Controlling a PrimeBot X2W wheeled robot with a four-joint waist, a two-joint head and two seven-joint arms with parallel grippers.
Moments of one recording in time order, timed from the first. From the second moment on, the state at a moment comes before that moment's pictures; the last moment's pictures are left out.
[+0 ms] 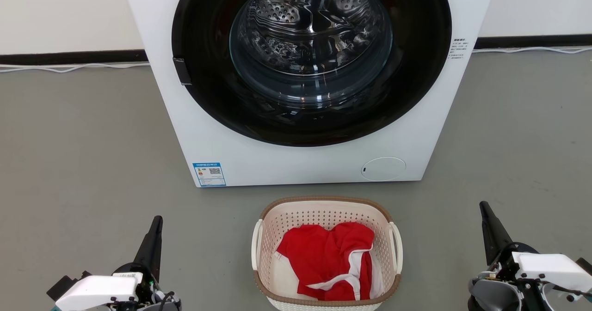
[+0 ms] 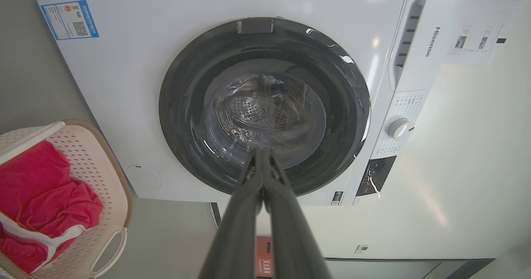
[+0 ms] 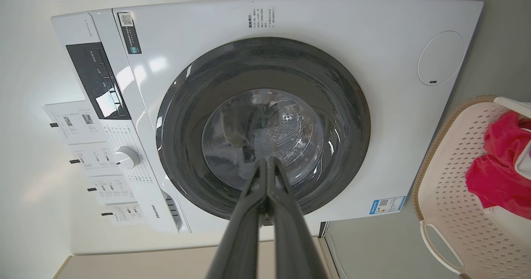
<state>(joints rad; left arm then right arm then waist) -0.05 0.04 0.09 0.27 -1.61 -0.12 0.11 -0.08 -0.04 -0.13 0.28 1.60 0.12 0.11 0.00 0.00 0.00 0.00</state>
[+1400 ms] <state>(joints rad) -0.05 0.04 0.09 0.27 -1.61 -0.12 0.11 -0.08 -0.04 -0.13 0.28 1.60 0.12 0.11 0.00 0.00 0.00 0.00</state>
